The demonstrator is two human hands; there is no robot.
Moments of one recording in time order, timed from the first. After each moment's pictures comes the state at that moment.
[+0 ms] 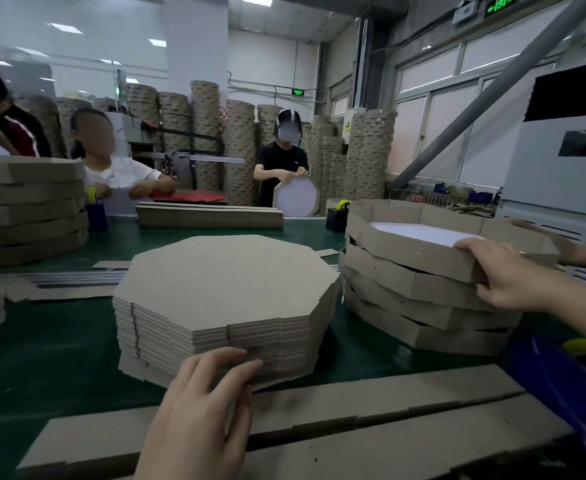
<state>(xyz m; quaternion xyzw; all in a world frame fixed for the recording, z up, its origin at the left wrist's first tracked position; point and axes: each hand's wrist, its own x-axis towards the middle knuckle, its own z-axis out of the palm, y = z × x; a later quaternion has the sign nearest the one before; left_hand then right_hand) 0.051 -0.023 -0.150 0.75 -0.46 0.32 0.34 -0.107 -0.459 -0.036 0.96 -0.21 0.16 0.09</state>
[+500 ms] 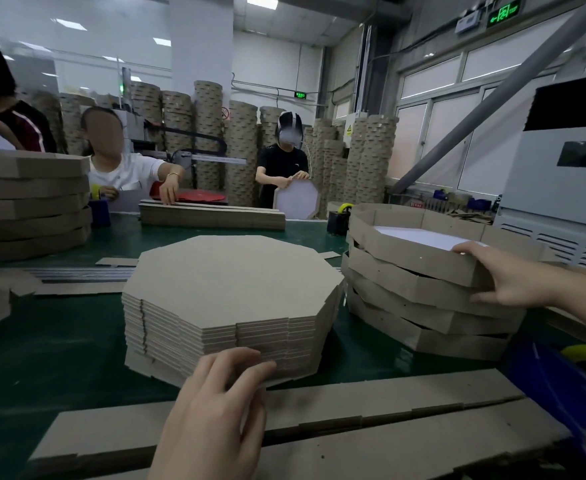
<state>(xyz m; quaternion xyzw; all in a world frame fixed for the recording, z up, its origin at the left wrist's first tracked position) 0.044 -0.019 -0.146 0.76 -0.47 0.28 0.34 -0.105 -0.445 -0.014 0.97 -0.22 0.09 0.03</state>
